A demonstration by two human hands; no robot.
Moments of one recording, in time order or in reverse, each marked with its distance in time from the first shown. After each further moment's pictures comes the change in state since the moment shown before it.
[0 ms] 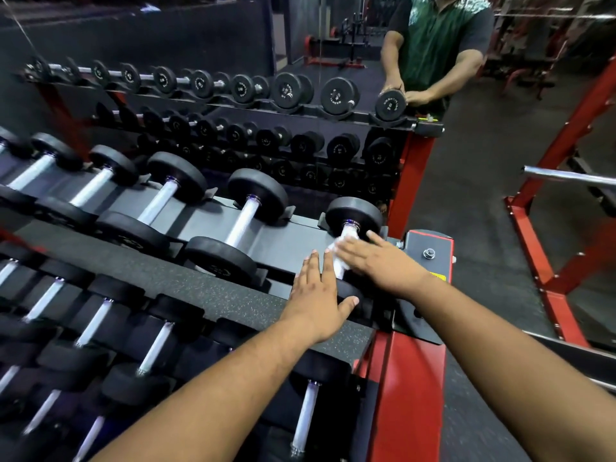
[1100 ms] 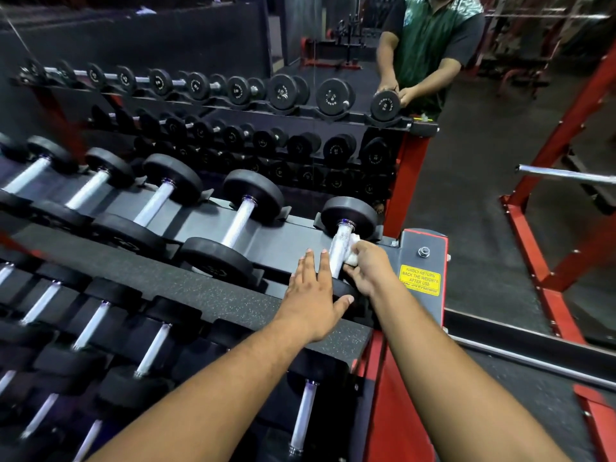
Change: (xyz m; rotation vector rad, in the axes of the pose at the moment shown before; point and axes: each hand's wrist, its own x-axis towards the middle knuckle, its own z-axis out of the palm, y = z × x) left_hand -0.004 0.002 -0.003 0.037 0.003 -0.005; right_hand 0.044 -0.047 -0.007 2.105 0.553 1.136
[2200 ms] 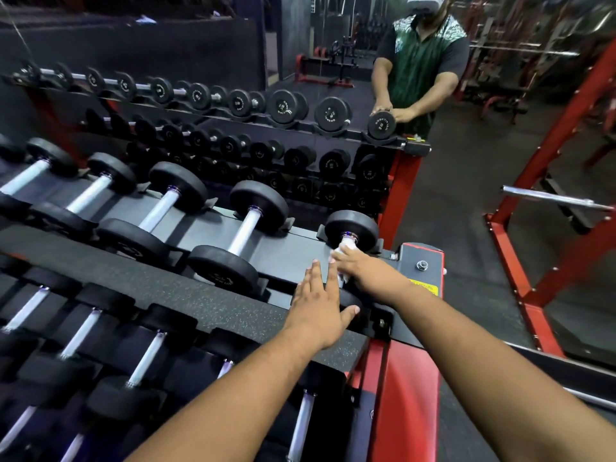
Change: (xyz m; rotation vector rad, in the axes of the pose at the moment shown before) left_hand 0.003 -0.006 0.005 0.002 0.027 0.025; right_hand -0.007 -0.026 -0.023 -1.790 -0.586 -1.033
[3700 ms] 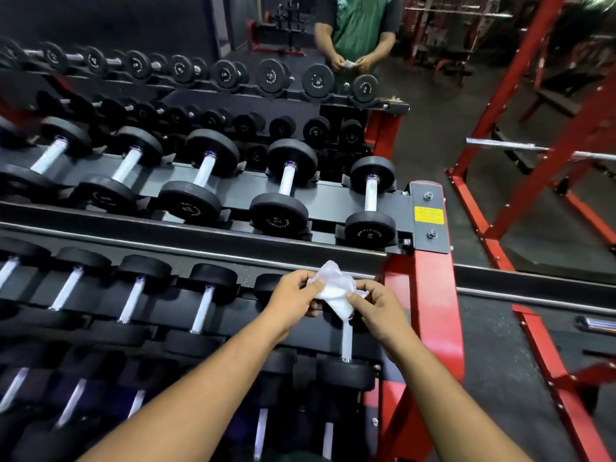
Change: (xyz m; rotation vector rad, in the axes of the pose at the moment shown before) left_hand -0.182 -0.165 -0.023 -1.215 -0.118 -0.110; right_hand -0.081 -0.330 0.058 1.299 0.555 0.854
